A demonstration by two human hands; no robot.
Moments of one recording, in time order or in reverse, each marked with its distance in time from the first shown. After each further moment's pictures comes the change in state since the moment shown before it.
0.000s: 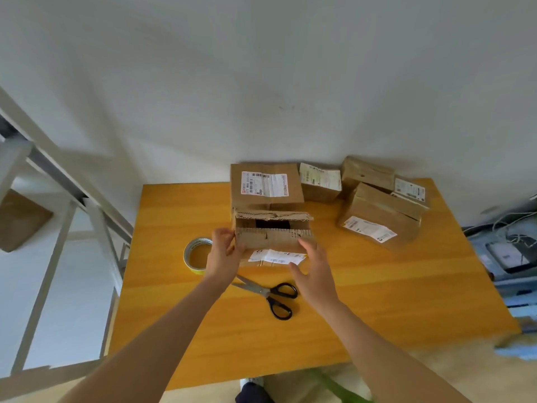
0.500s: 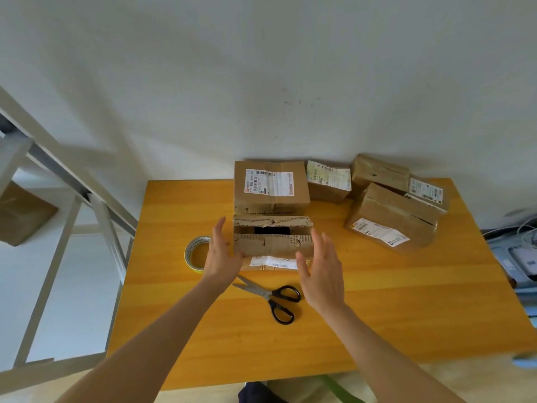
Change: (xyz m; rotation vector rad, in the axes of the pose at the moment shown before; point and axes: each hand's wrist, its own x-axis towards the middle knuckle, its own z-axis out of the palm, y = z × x) left_hand 0.014 -0.006 0.003 0.249 0.041 0.058; right_hand 0.019 0.010 -0.001 -0.357 0.153 -0.140
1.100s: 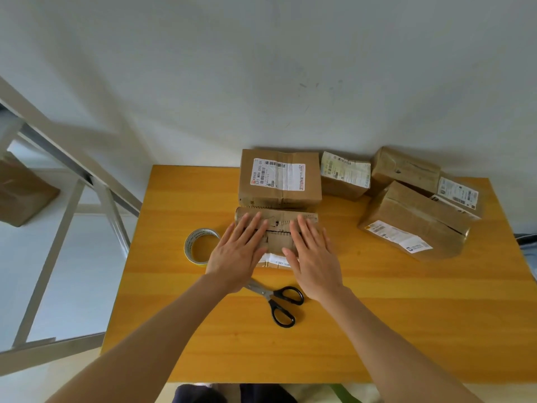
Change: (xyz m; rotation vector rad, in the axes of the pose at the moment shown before) left_hand 0.020 -0.016 0.021 1.028 -0.142 0.487; right_hand 0.047 0.014 0.025 -0.350 -0.266 -0.354
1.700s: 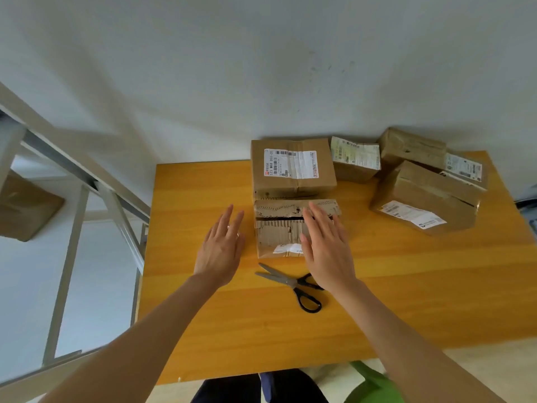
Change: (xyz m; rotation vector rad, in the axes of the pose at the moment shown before) left_hand -0.027 -0.066 -0.003 -0.329 0.126 -0.120; right_hand -0.007 -0.046 -0.013 0.100 0.312 0.044
